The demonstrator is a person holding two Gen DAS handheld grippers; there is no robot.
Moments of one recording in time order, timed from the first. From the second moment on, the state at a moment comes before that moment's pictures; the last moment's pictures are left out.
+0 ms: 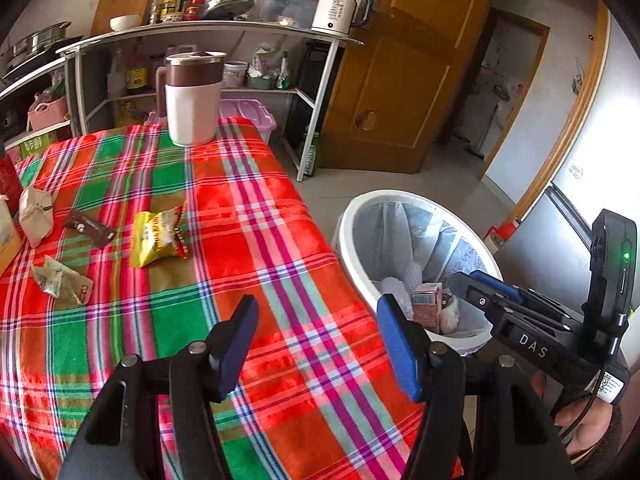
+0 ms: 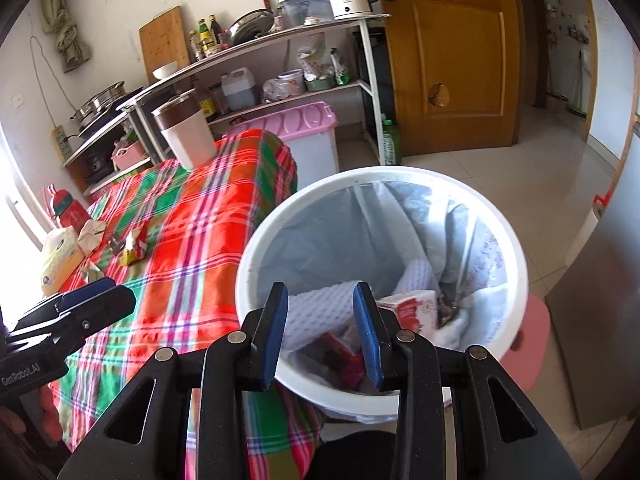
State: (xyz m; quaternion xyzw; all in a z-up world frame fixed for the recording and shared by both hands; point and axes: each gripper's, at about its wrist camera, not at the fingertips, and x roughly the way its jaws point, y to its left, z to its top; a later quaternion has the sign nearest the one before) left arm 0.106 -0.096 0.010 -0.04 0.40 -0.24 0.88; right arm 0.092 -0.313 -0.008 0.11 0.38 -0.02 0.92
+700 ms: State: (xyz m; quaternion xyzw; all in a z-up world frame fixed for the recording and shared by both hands) left arm 0.115 0.048 -0.011 -0.10 0.41 -0.10 0.90; right arm 0.131 -0.210 -0.012 0.06 0.40 0.08 0.91
